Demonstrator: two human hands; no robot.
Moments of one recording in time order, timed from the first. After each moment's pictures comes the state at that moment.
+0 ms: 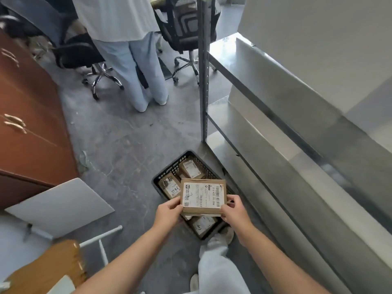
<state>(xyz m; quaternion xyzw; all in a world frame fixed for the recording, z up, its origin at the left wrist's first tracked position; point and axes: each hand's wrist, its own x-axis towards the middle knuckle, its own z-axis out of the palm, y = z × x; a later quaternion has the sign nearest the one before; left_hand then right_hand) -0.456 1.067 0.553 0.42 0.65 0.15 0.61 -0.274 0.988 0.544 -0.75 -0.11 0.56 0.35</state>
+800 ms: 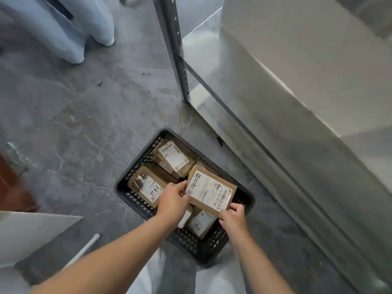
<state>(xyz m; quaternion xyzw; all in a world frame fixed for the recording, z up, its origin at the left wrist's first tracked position) -0.336 1.247 0.280 0.64 0.60 -0.15 0.46 -0.227 1.113 0.267 -0.76 0.18 0.55 0.30</state>
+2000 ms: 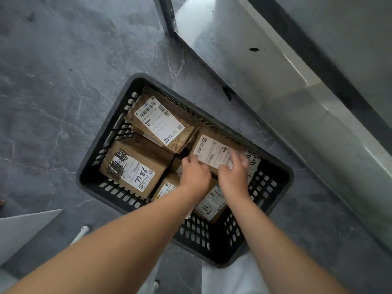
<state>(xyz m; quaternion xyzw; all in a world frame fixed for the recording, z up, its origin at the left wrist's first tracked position) -0.309 1.234 0.080 0.58 0.60 -0.26 0.49 -0.244 1.161 0.084 -0.83 0.05 0.48 0.28</state>
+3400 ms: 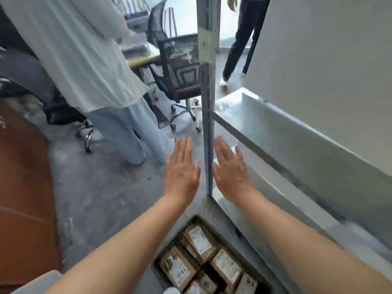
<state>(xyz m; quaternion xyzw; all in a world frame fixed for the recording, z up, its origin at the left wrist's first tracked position) -0.314 1.390 0.607 0.86 0.46 0.18 0.11 -0.176 1.330 0.591 -0.78 -0.60 -0.02 0.18</state>
